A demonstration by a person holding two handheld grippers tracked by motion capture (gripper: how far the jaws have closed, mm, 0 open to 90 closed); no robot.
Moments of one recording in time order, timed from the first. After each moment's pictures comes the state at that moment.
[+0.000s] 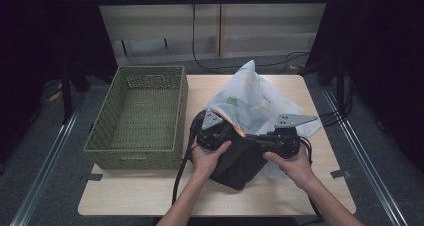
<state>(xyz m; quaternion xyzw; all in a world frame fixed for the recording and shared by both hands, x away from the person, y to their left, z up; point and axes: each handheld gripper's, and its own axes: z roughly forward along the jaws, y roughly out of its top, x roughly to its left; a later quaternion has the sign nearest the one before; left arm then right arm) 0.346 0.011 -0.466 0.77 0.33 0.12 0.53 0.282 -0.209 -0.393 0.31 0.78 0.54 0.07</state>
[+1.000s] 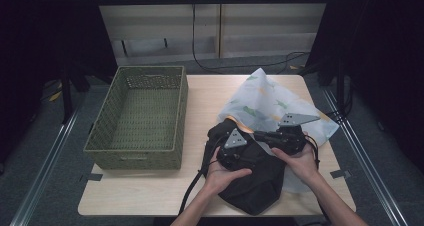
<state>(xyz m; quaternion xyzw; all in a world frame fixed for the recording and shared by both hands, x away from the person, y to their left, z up) 0.304 -0.023 -0.467 0.82 0.22 0.04 0.53 0.294 -0.232 -0.410 0.36 0.79 0.48 0.14</state>
